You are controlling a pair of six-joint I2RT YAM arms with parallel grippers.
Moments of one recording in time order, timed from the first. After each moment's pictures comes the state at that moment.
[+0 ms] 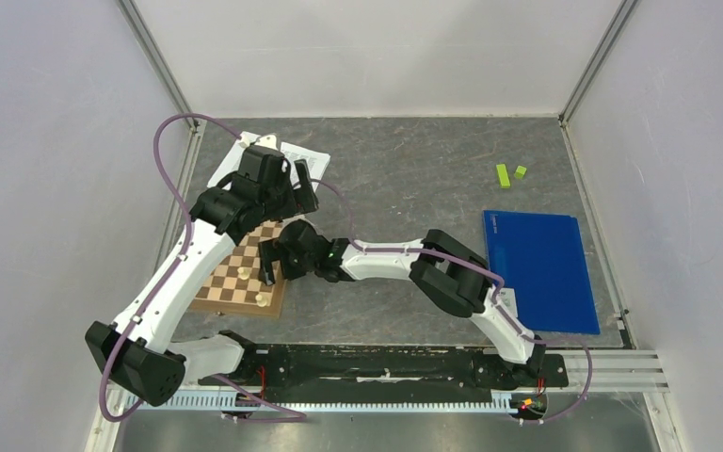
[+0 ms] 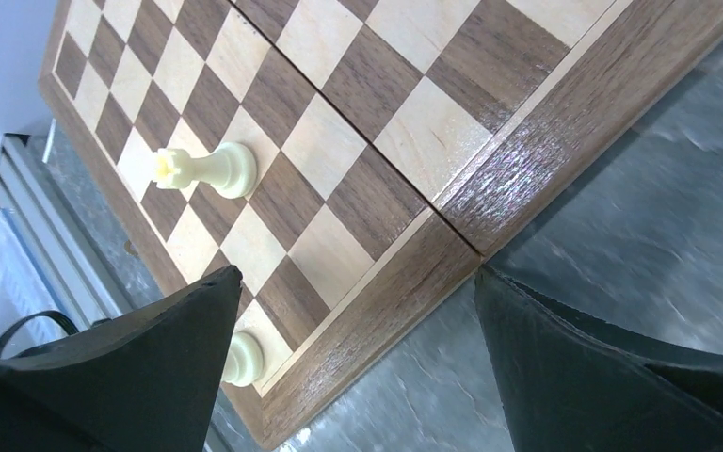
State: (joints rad) left arm -0.45 1.20 1.27 -0.84 -0.18 -0.55; right arm 1.13 2.24 1.59 0.03 0.02 0.69
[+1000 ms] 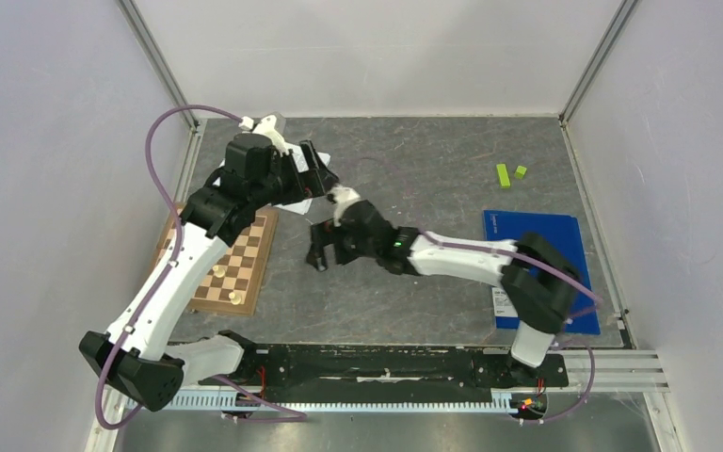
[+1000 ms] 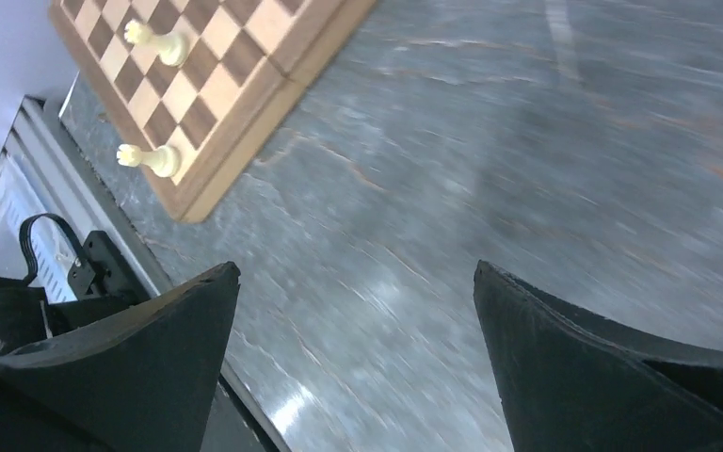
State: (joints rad) left arm -0.43 1.18 1.33 -0.72 -0.02 -0.54; right arm 1.02 1.86 1.22 0.09 -0.04 0.53
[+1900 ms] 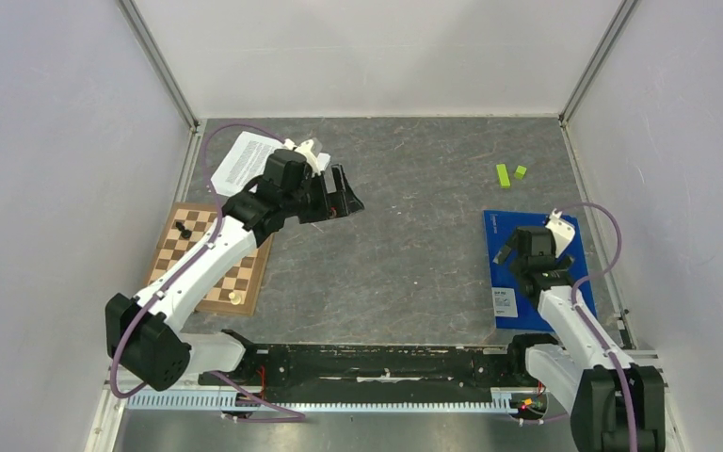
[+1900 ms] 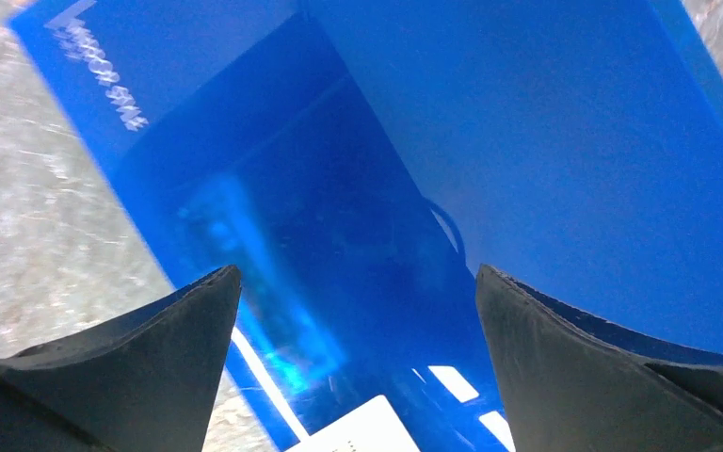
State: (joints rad) left arm -0.51 1.28 1.14 -0.50 0.19 -0.60; right arm 0.08 0.93 0.42 -0.33 0.45 0.53
